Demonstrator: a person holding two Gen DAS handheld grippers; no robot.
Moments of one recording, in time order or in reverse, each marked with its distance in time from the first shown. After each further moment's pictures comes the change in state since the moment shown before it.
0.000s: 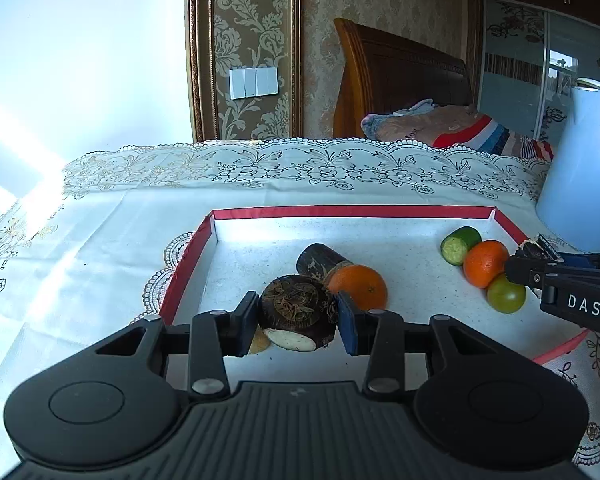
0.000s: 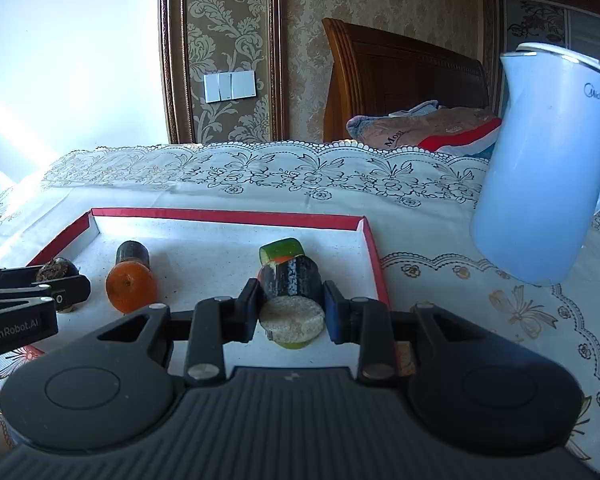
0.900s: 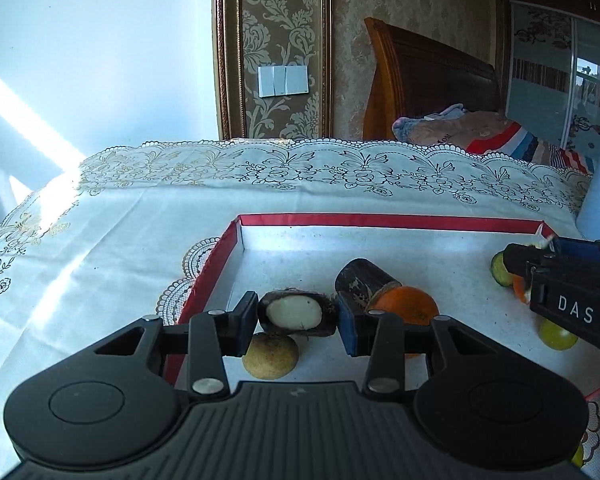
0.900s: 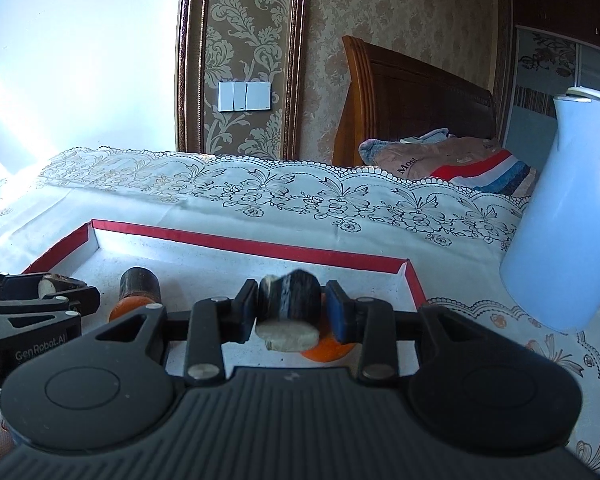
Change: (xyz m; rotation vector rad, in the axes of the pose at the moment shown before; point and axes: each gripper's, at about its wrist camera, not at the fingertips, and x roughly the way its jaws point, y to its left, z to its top) left arm 0.028 0.010 0.006 -0.033 -0.010 0.075; right arm 0.029 0.037 0.012 -0.083 -0.062 -0.035
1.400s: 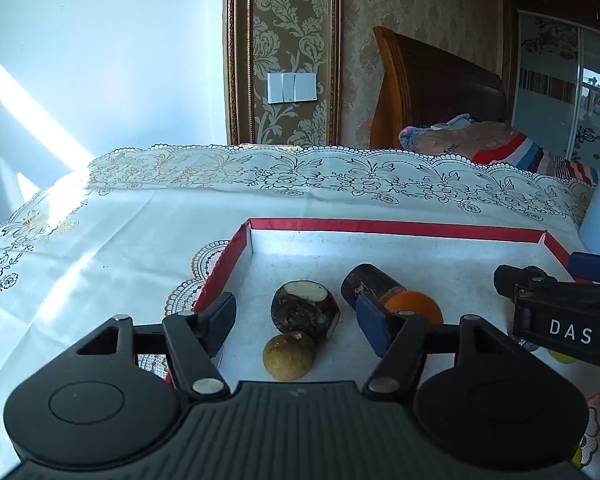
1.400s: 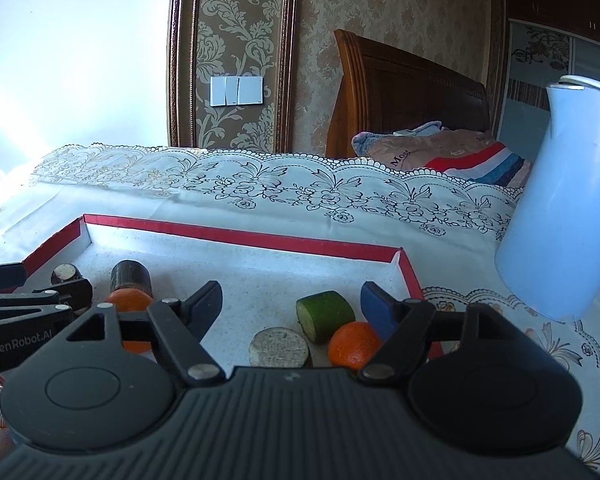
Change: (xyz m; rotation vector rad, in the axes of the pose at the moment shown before) left arm -0.006 0.004 -0.001 -0.029 -0.021 0.009; right arm 0.001 -0.003 -0.004 0.013 0.014 -0.011
